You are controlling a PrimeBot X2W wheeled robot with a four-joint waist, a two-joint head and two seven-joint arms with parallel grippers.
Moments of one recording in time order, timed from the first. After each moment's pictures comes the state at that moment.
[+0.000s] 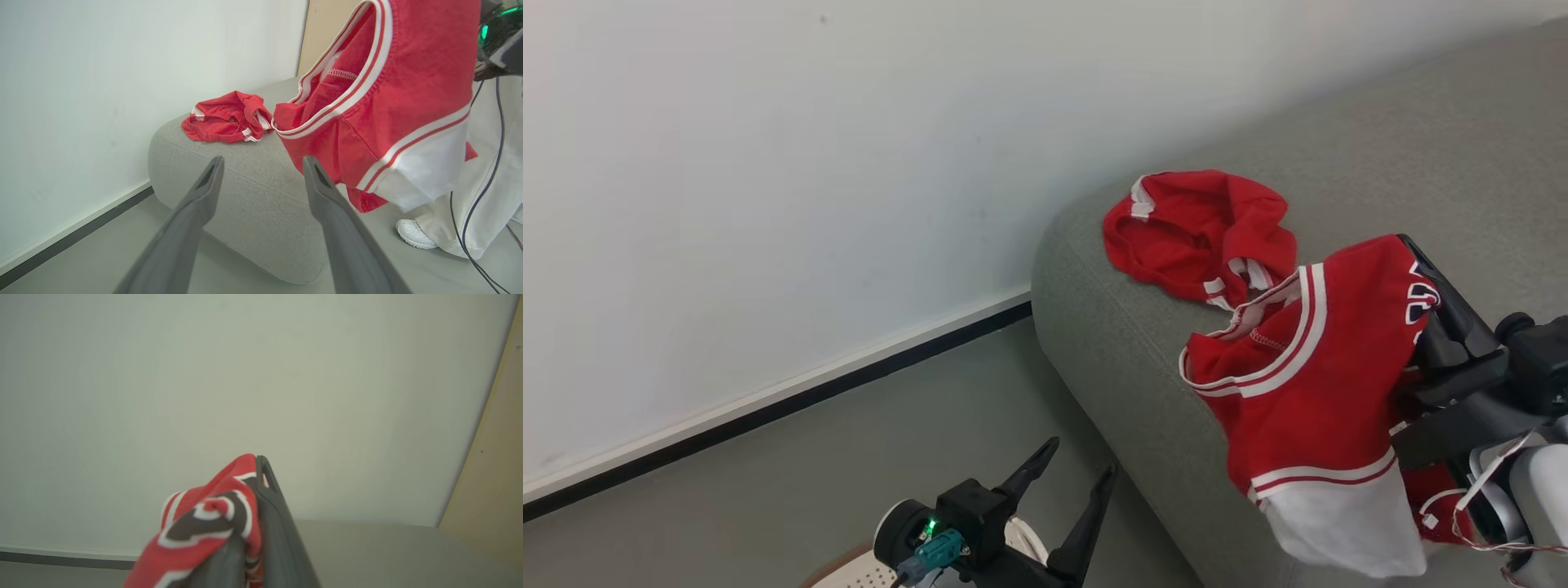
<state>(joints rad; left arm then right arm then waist) -0.22 0.07 -0.65 0.26 -0.48 -0.03 -0.14 -0.32 -0.43 0.29 0.03 0.26 0.01 -0.12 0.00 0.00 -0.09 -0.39</state>
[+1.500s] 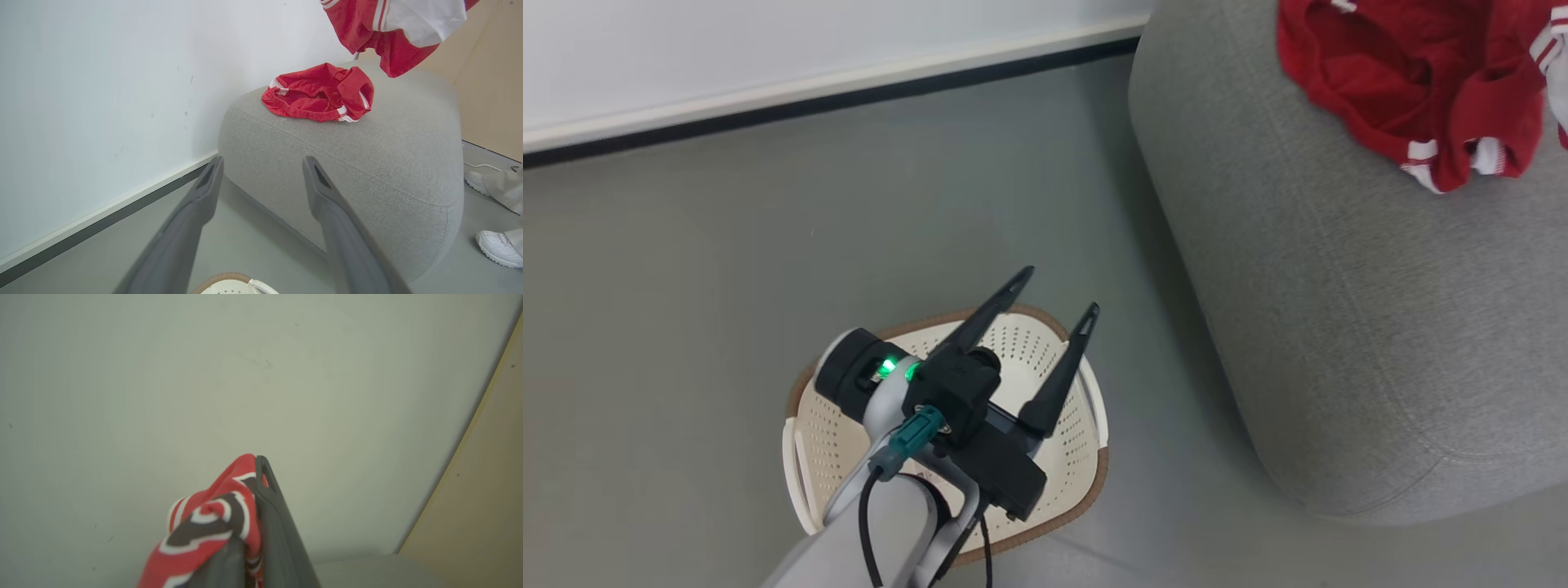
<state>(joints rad) -0.47 0.16 -0.63 0.11 -0.33 0.02 -0.05 -1.26 -0.57 0.18 0.64 0.25 0.07 -0.05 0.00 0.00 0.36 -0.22</state>
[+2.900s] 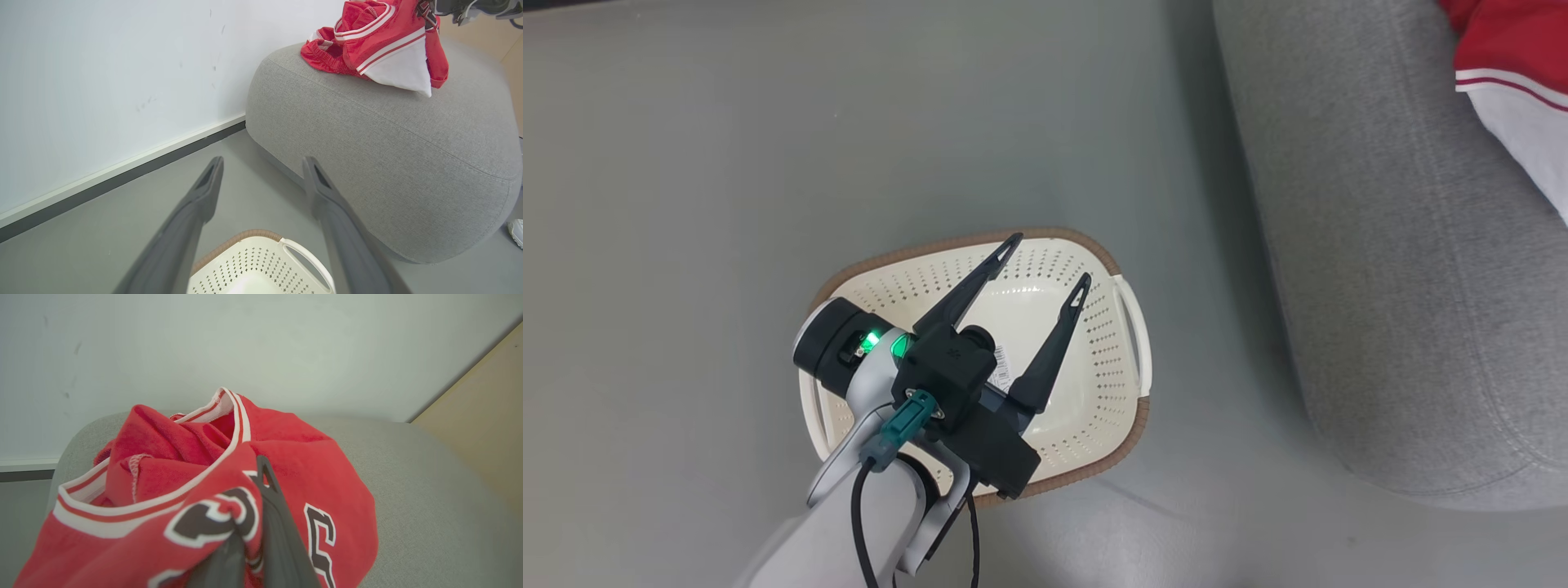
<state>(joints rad) -0.50 0.20 -0.63 0.05 -0.29 0.04 -0.02 -1.28 -0.51 0.22 1.15 0.18 -0.01 -0.15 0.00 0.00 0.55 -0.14</state>
